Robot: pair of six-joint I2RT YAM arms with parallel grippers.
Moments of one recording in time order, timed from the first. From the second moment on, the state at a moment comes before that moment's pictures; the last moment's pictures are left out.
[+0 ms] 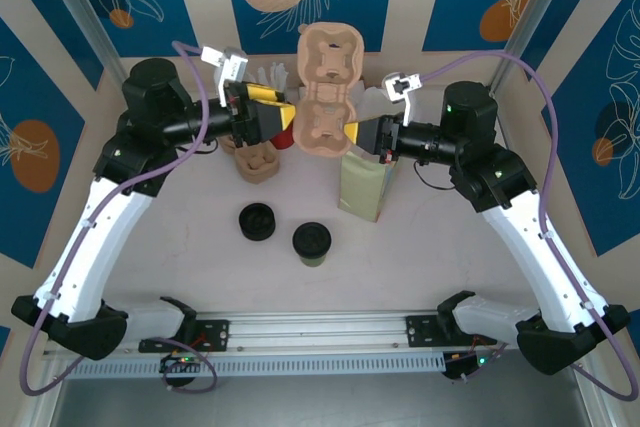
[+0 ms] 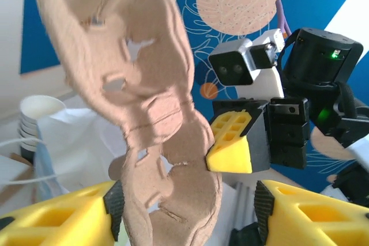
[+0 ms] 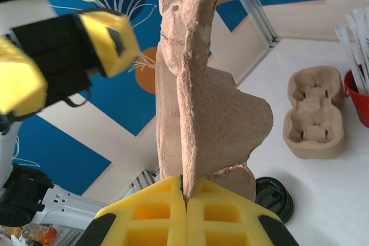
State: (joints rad) left arm -0.48 1.26 1.68 -0.52 0.75 -0.30; right arm 0.47 1.14 1.47 -0.58 -0.66 0.51
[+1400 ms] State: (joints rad) left arm -0.65 1.50 1.96 -1.20 0.32 0.58; right arm 0.66 1.32 1.63 -0.94 -0.65 0.55
